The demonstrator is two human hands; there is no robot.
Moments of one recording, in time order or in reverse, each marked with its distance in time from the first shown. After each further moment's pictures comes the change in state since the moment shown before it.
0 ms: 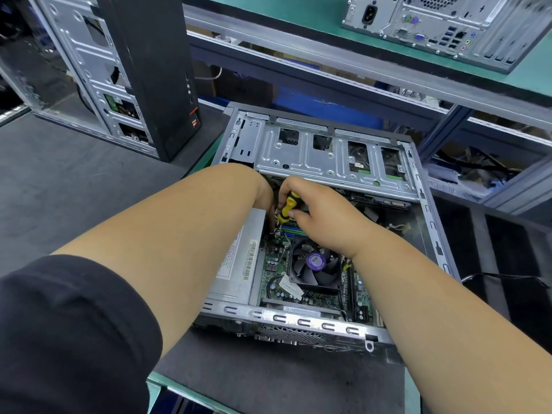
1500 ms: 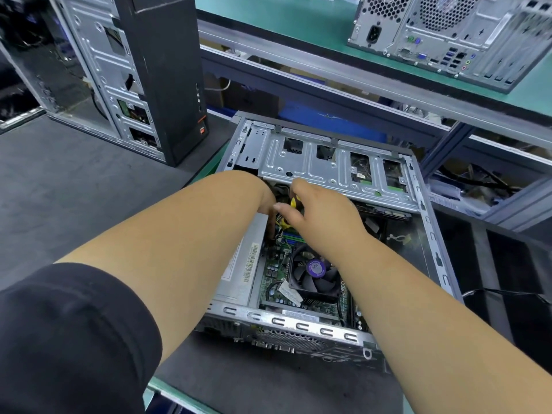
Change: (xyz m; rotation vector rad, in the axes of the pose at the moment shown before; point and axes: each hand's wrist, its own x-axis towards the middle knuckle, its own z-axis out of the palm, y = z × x) left_hand -0.019 0.003 -0.002 -0.042 0.133 -0.161; right_hand 0.005 -0.007 0.010 -0.467 0.236 0.032
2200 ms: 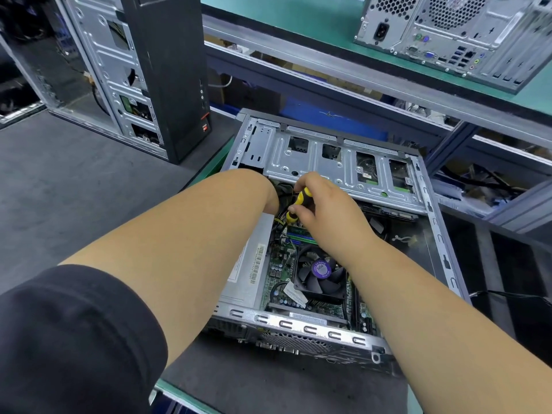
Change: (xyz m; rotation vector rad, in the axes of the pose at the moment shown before) left_hand 0.015 -0.004 0.001 0.041 -0.030 -0.037; right_hand -0.001 0.004 0.004 0.257 0.040 0.027
